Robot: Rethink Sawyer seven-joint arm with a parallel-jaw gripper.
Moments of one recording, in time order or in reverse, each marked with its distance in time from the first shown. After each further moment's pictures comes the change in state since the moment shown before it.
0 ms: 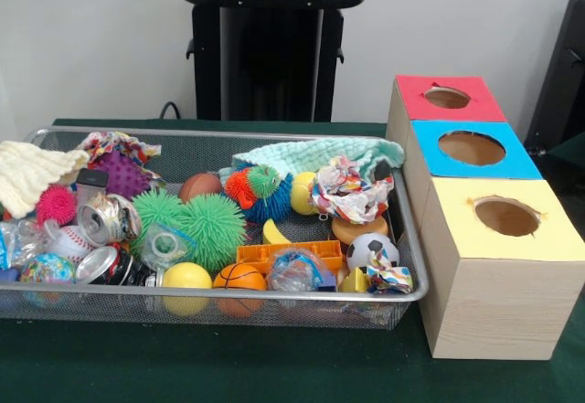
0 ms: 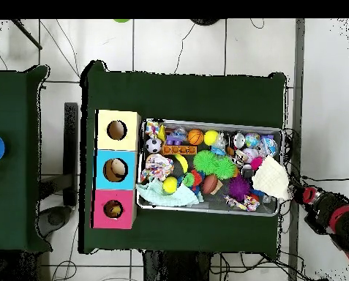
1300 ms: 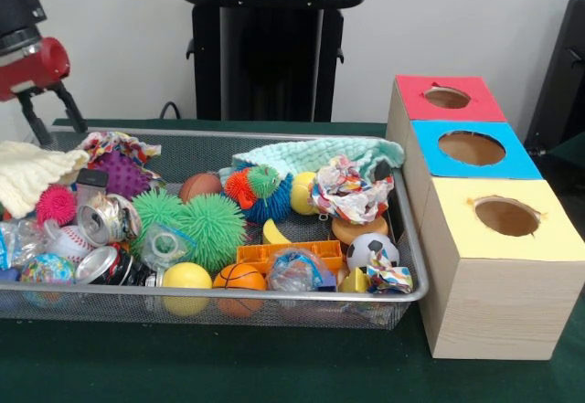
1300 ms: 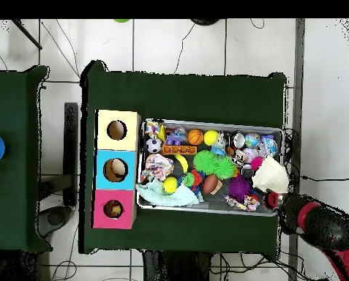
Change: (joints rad) arm 0.043 0.026 0.050 0.112 -0.080 0.098 -0.002
